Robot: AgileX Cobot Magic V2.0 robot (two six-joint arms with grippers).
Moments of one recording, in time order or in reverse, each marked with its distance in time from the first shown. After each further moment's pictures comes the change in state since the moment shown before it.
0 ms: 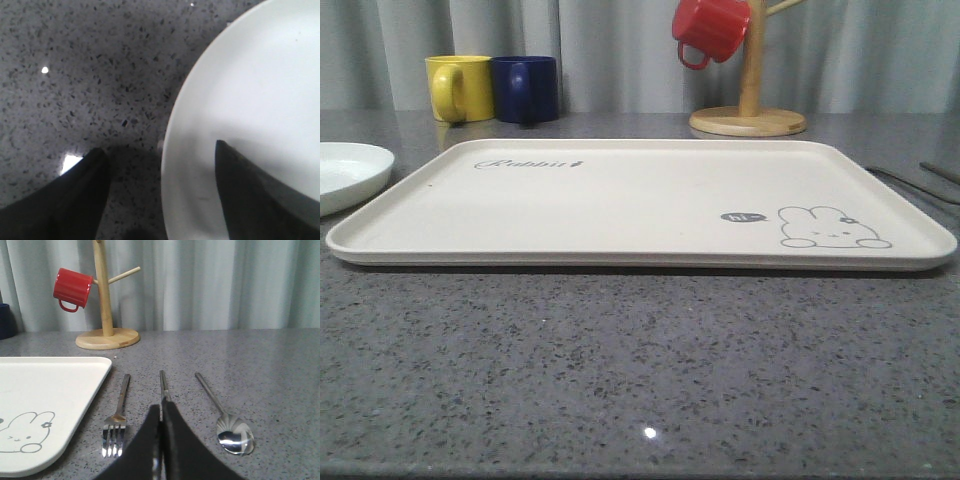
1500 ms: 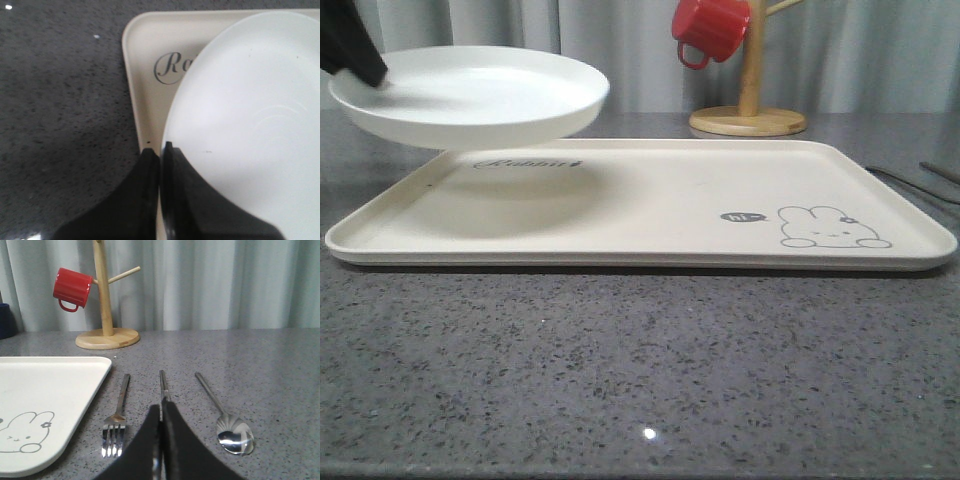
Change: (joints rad) left arm -0.323 -0.039 -0.187 -0.383 0.144 0.271; right arm 0.000 0.000 0.000 0.000 0.000 0.000
